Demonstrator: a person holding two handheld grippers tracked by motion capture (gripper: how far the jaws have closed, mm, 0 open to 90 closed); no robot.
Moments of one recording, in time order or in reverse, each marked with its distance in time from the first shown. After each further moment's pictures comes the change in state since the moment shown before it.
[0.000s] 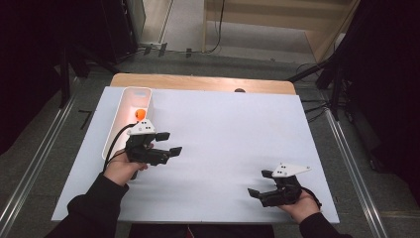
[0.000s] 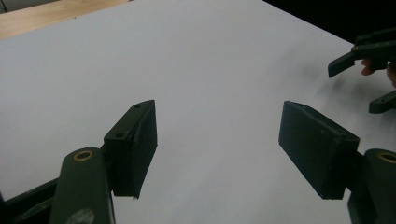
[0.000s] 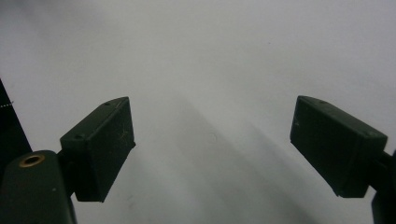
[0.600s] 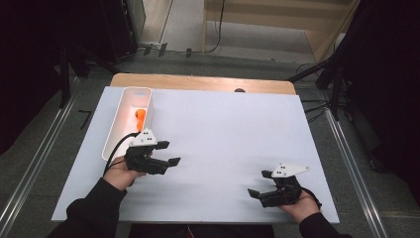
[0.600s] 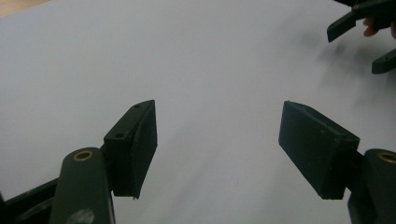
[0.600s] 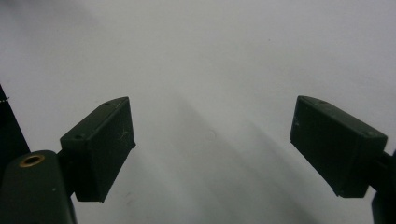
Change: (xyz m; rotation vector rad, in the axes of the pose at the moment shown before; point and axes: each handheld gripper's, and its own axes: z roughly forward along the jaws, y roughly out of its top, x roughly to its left) left arm -0.008 -0.023 0.002 0.053 -0.016 0.086; right arm 0.000 -0.001 0.001 0.009 -0.008 -0.010
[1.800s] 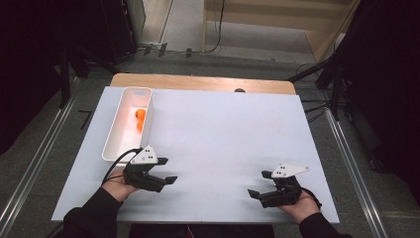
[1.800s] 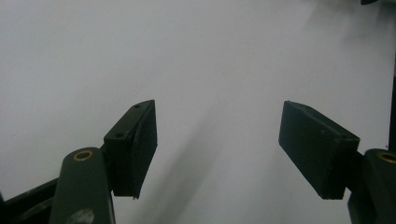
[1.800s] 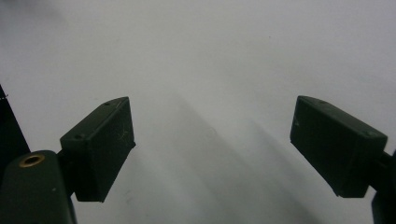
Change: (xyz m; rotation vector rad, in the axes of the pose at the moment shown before) left arm -0.012 -0.035 0.003 0.087 -0.052 0.048; right arm 0.000 -0.001 0.001 0.006 0.003 -0.001
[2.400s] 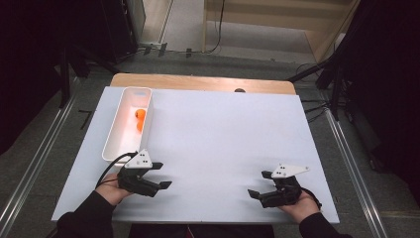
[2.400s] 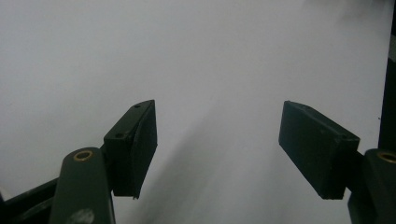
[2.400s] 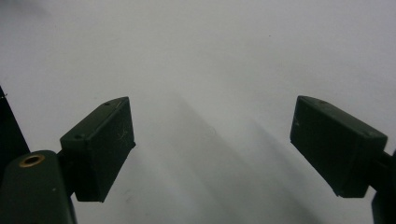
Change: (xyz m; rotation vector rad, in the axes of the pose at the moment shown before) left arm 0.001 -0.014 -0.009 0.032 -0.012 -0.005; right arm 0.001 0.000 0.000 0.005 -0.003 0.009
